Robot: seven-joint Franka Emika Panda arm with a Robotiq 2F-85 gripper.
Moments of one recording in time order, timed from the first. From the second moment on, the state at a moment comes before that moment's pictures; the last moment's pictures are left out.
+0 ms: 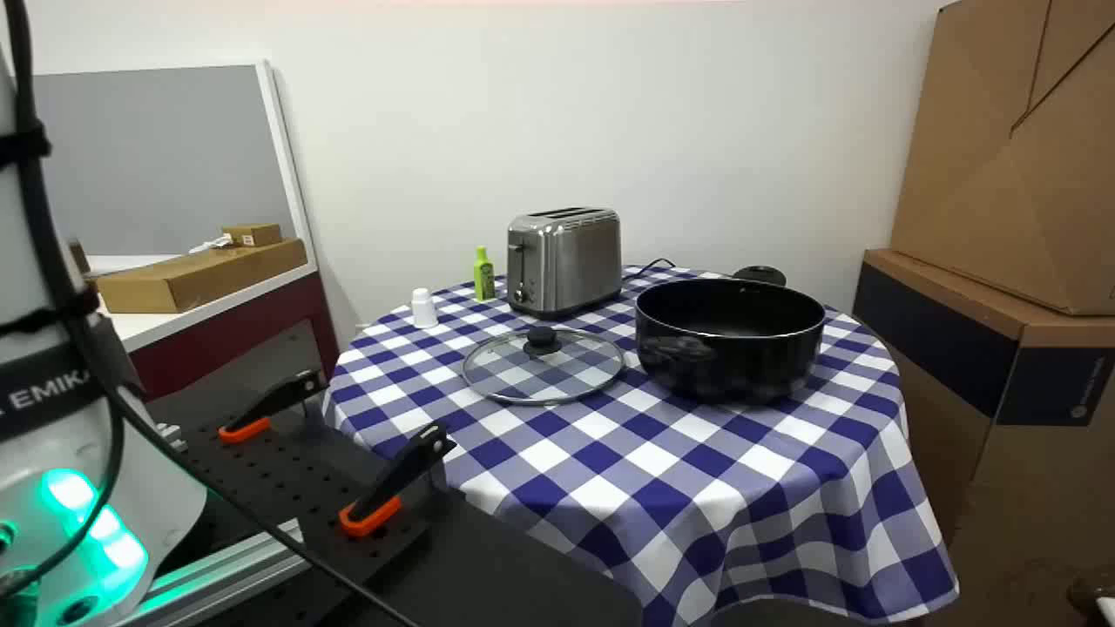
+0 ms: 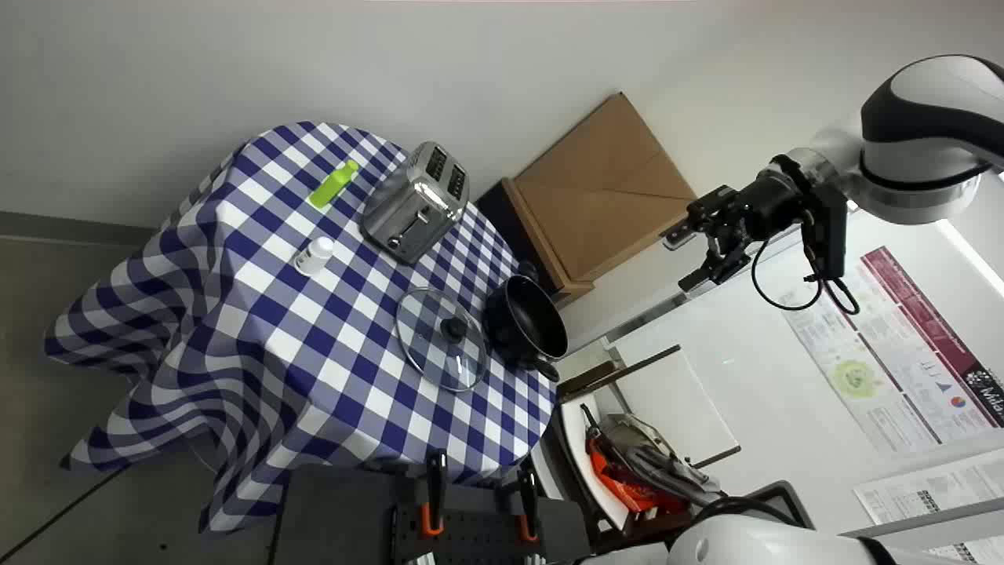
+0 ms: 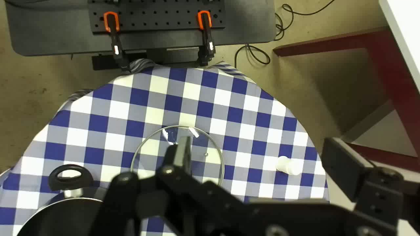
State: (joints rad) arm 0.00 -0.44 -0.13 -2.17 0.15 1.47 -0.02
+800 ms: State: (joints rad) arm -0.04 -0.38 -0.07 -2.40 0.14 1.89 0.02
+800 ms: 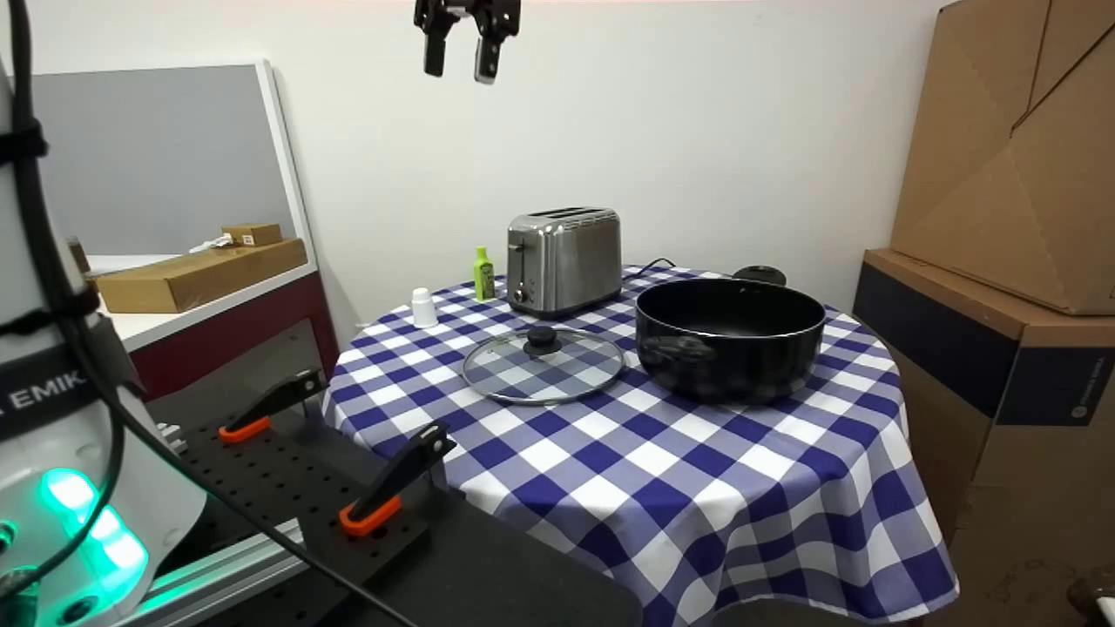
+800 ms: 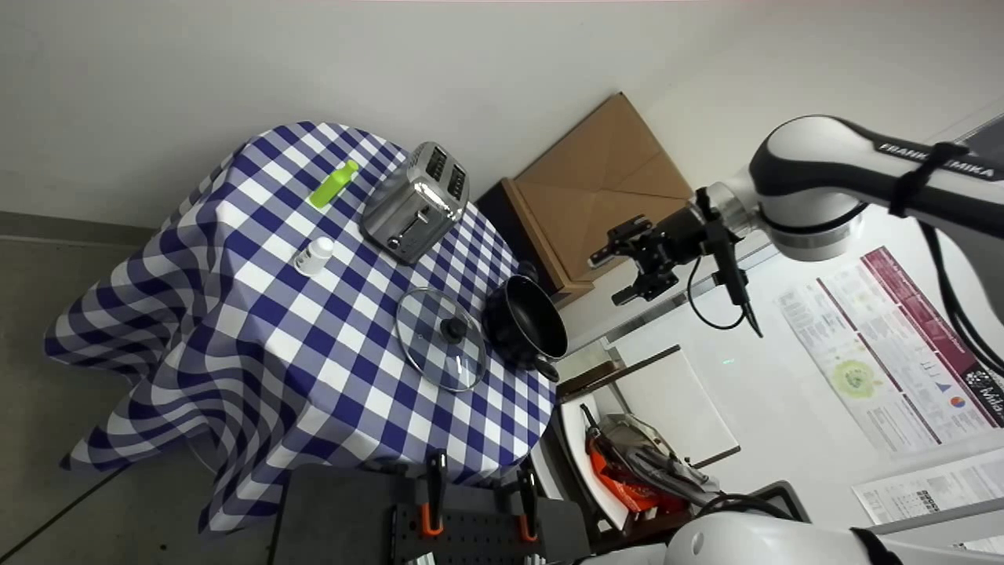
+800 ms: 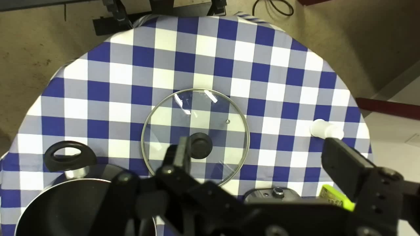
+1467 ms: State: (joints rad) arm -0.05 -0.12 -0.03 -2.57 0.03 2.41 0.11
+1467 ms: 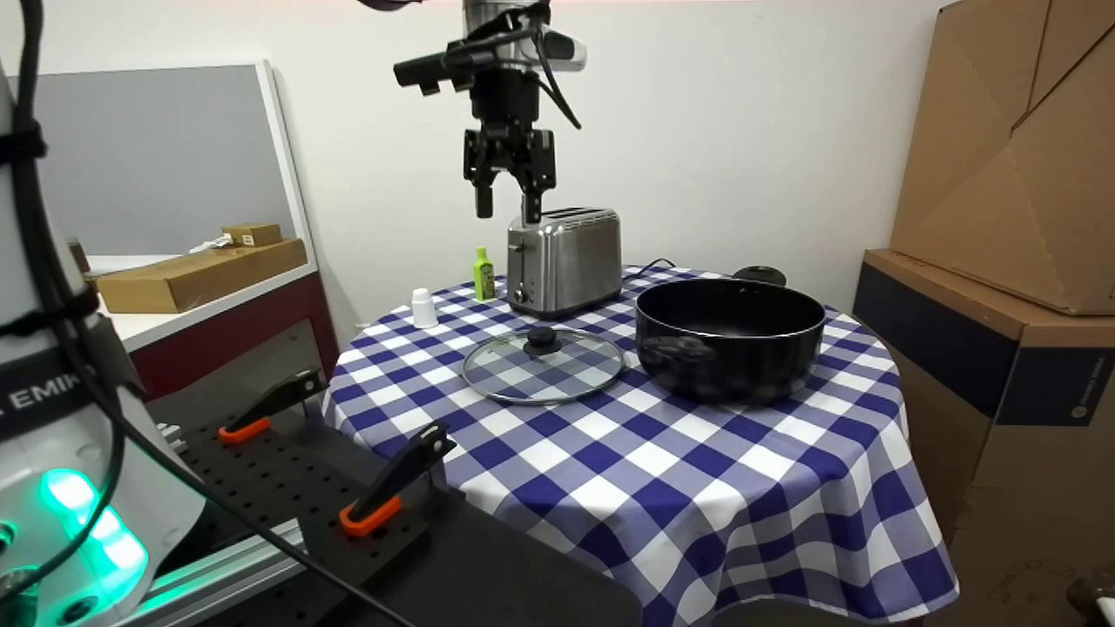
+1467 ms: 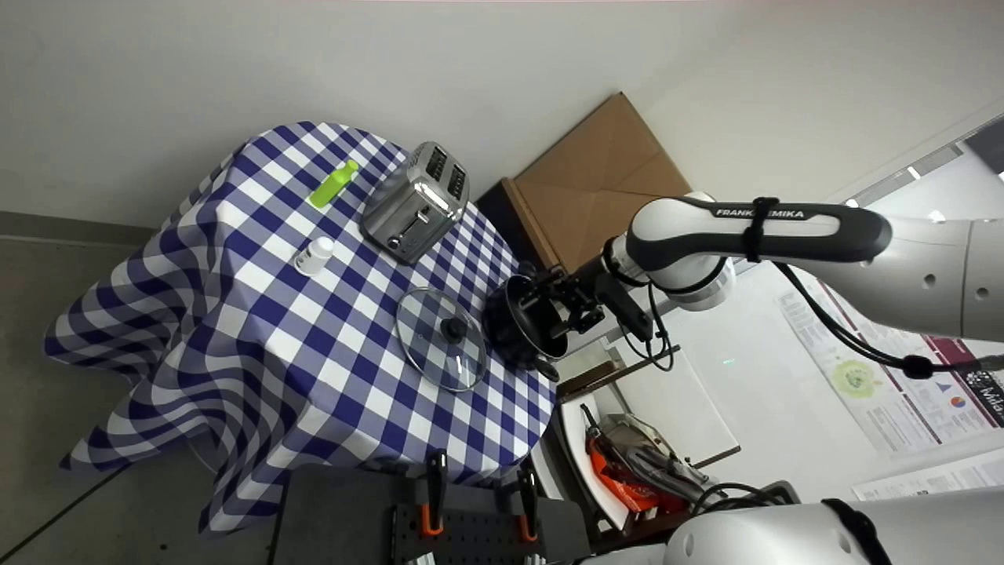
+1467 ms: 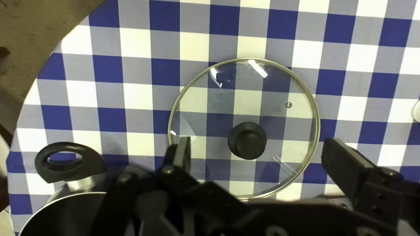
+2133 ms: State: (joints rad) arm -0.06 0.25 -0.04 -2.41 0.08 2.56 0.12
